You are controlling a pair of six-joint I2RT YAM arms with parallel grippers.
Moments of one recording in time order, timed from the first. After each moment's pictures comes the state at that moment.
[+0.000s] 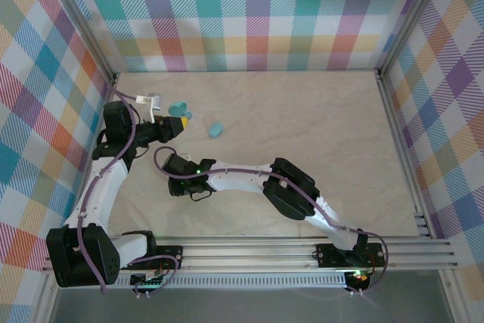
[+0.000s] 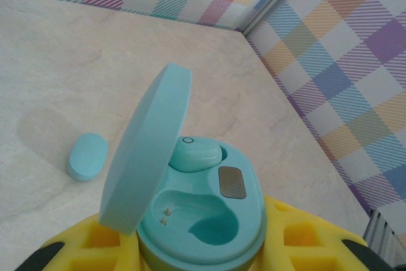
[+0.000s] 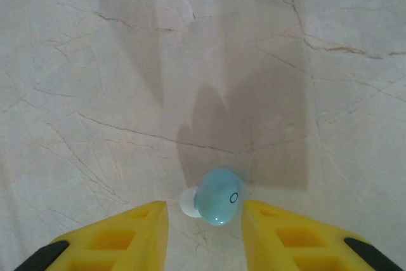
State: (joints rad) left arm 0.07 1.16 0.89 -0.24 0.86 -0.22; right arm 1.21 2.35 1.86 -0.48 0.04 0.85
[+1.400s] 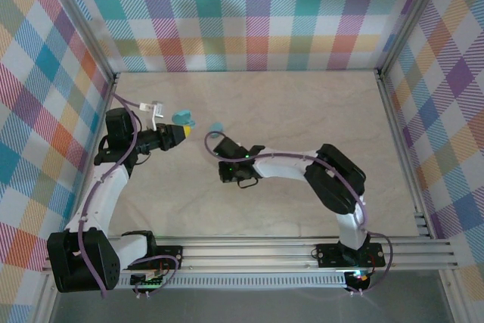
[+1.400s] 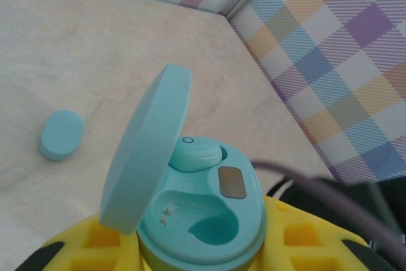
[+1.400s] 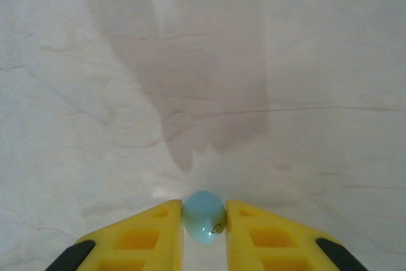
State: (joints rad) left arm 0.07 1.12 0.81 -0.24 0.93 -0.21; right arm 0.97 1.95 1.27 -0.40 0.04 0.76
